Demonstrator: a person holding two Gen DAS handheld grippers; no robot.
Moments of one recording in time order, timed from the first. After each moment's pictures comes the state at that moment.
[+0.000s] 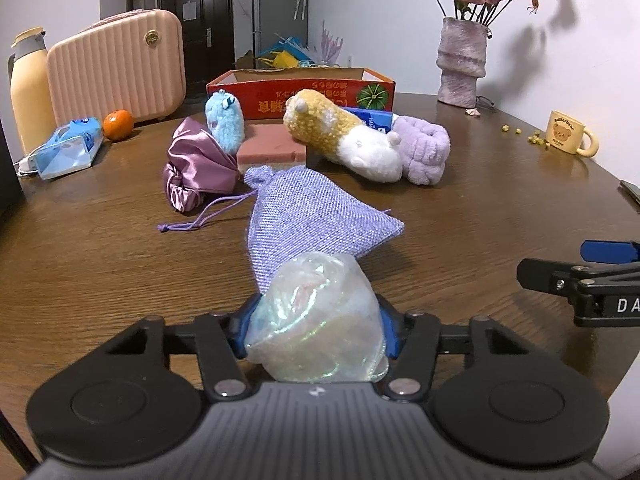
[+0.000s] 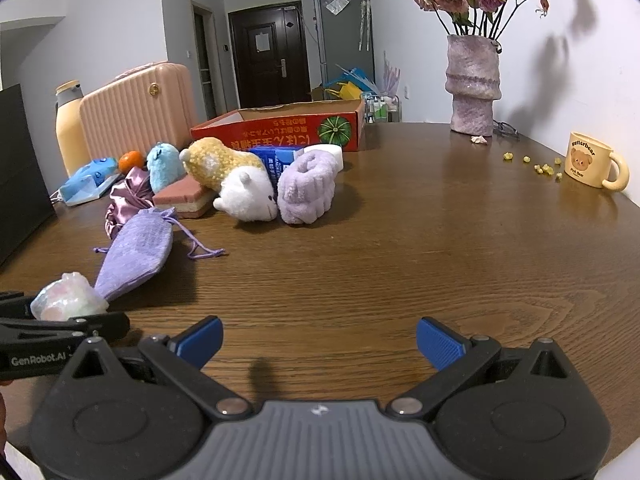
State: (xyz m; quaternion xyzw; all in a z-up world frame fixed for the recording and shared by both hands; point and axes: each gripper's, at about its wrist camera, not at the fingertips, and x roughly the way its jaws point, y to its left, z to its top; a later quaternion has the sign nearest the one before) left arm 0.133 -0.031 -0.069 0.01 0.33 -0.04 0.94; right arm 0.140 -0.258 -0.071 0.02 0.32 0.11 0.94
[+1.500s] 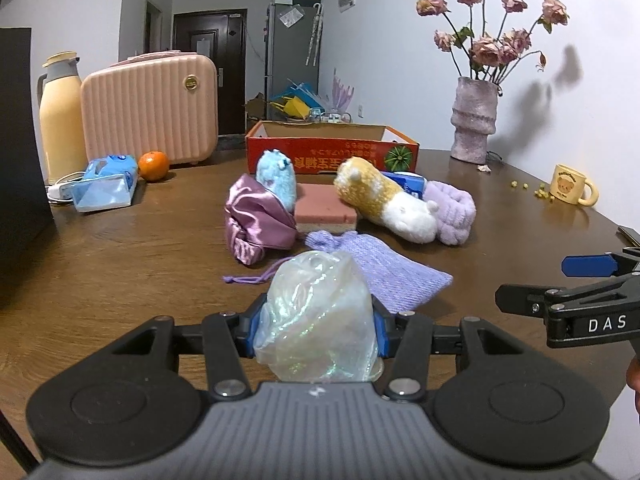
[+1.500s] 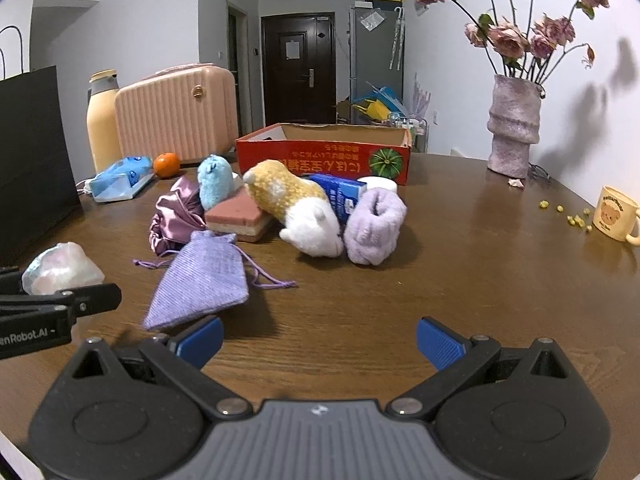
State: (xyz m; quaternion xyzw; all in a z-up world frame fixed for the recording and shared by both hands) left arm 0.112 0.024 -0.037 -0.01 0.26 -0.03 0.97; right arm 0.139 -0.200 -0.041 -0.02 0.30 0.14 0.94
